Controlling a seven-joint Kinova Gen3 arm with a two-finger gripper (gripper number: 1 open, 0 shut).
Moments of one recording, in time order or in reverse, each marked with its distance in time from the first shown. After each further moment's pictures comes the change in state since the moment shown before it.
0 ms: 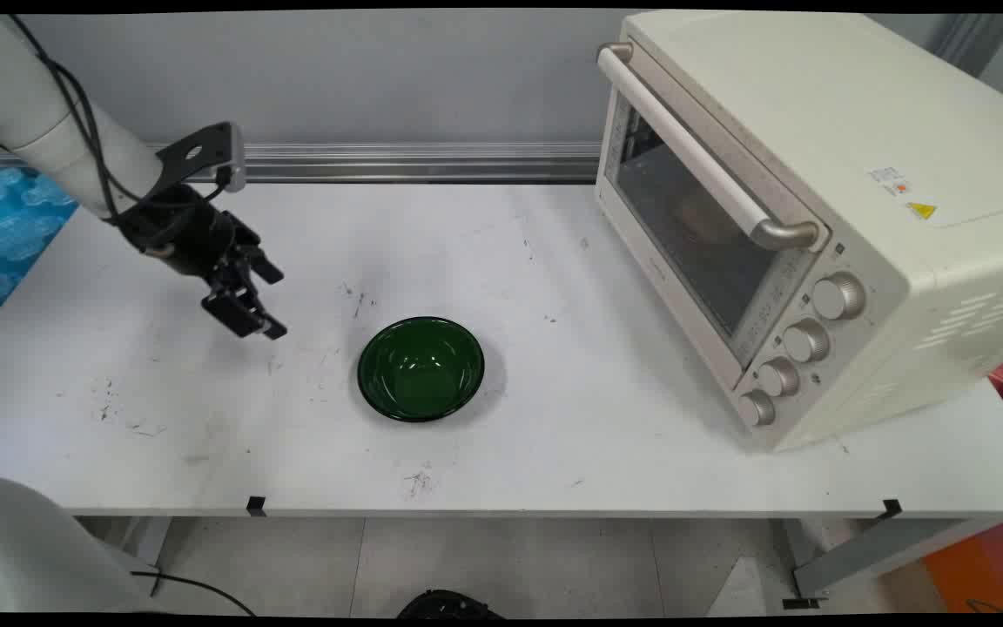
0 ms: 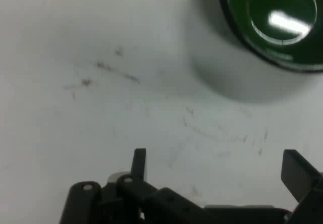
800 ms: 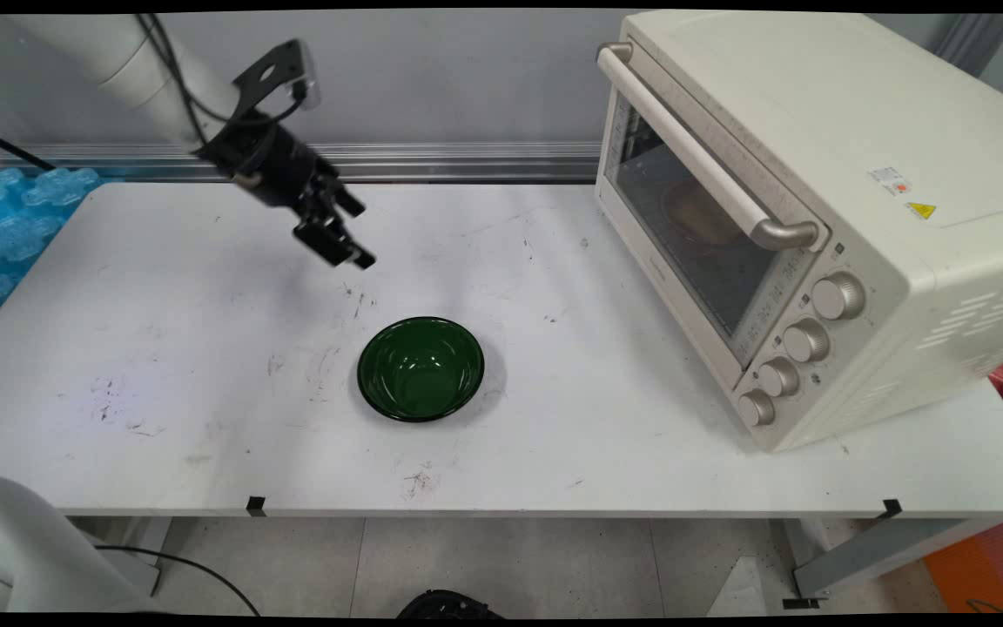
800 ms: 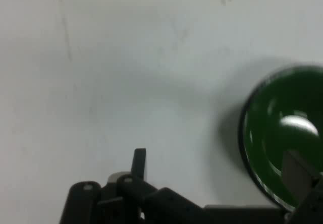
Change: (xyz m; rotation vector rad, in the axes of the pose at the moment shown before) arm 0.088 -0.020 -0.008 0.030 0.180 0.031
